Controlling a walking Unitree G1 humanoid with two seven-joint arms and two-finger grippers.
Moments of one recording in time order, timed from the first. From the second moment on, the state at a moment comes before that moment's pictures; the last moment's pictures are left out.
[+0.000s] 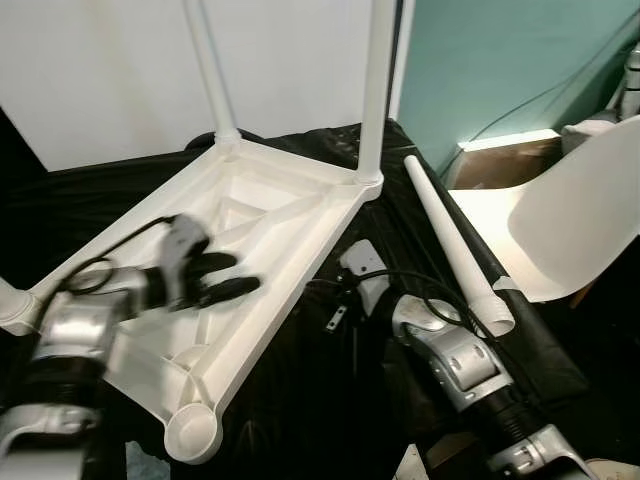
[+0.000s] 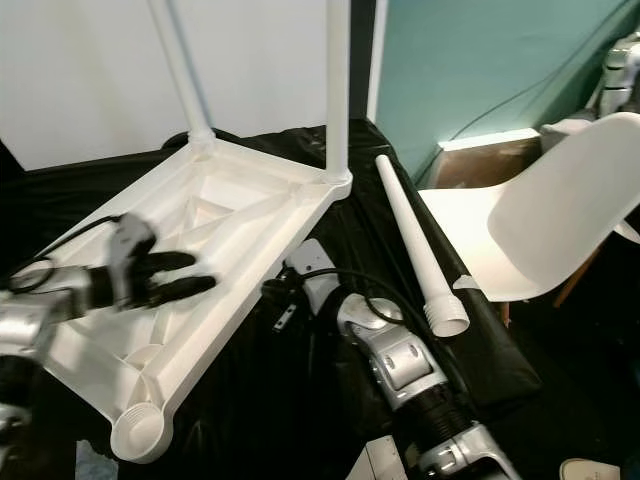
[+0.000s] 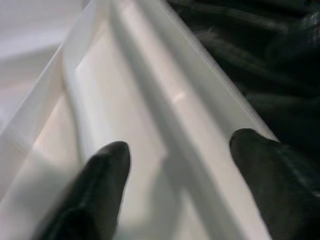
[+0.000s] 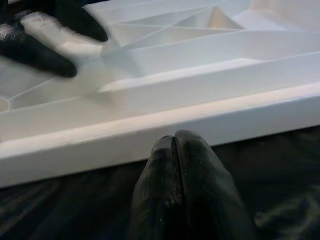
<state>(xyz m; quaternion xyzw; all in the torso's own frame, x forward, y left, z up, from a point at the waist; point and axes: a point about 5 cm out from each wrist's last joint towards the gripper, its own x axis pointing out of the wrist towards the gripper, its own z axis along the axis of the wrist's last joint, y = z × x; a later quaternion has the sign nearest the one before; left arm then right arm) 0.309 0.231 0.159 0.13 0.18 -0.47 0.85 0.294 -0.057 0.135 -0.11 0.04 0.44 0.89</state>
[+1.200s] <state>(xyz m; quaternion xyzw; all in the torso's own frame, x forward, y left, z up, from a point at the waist) 0.289 0.196 0.130 0.14 0.23 -0.55 0.79 0.292 -0.053 0.133 -0.12 0.04 0.45 0.89</state>
